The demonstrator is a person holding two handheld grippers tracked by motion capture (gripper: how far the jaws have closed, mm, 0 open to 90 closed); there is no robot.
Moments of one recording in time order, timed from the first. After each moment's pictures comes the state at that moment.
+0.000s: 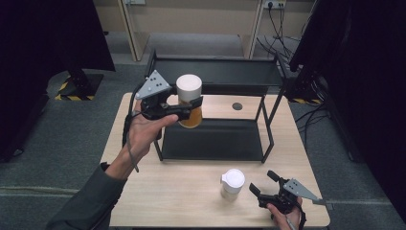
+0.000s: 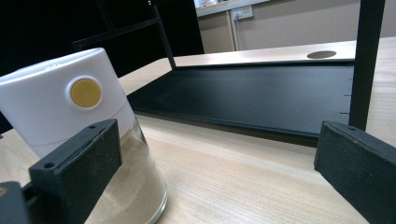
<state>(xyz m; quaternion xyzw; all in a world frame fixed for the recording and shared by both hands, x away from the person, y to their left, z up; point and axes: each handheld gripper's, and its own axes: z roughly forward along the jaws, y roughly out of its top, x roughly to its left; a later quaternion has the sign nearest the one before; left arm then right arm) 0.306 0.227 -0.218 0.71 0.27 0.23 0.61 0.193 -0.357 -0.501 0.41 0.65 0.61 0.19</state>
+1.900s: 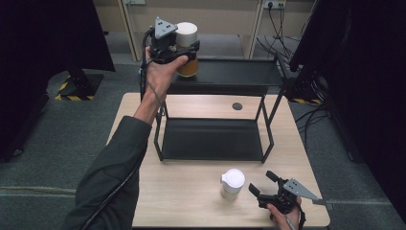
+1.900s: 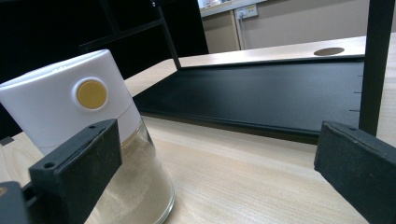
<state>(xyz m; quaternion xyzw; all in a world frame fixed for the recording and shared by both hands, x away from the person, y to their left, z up) 0.385 0.178 -0.175 0.65 0.38 0.35 0.56 0.196 -0.358 -0.503 0.41 0.65 0.62 0.18</state>
